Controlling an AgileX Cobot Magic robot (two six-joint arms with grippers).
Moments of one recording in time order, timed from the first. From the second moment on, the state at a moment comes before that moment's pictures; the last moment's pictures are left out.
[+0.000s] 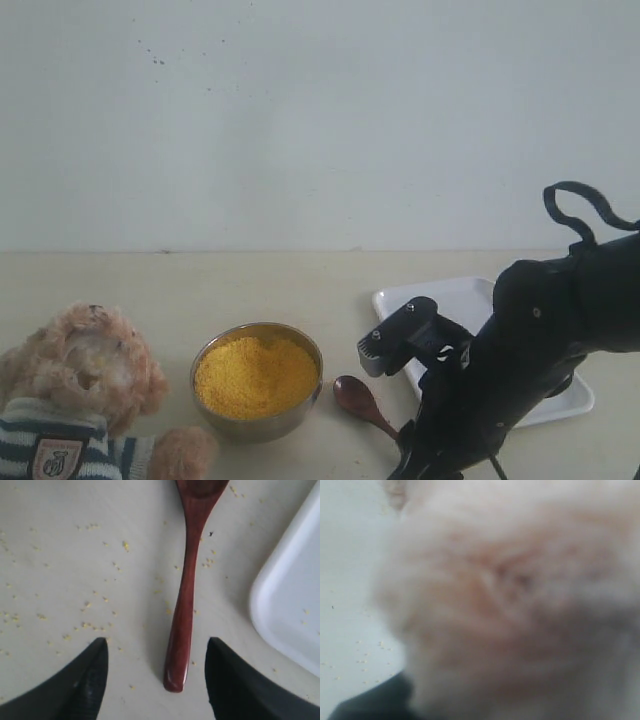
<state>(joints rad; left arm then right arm) 0.50 1.04 -0.24 -1.22 1.10 1.04 0.55 1.74 -0.92 0.18 0.48 -0.43</state>
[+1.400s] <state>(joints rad) 0.50 1.04 -0.24 -1.22 1.10 1.04 0.50 1.88 -0.94 0.22 0.49 -0.46</state>
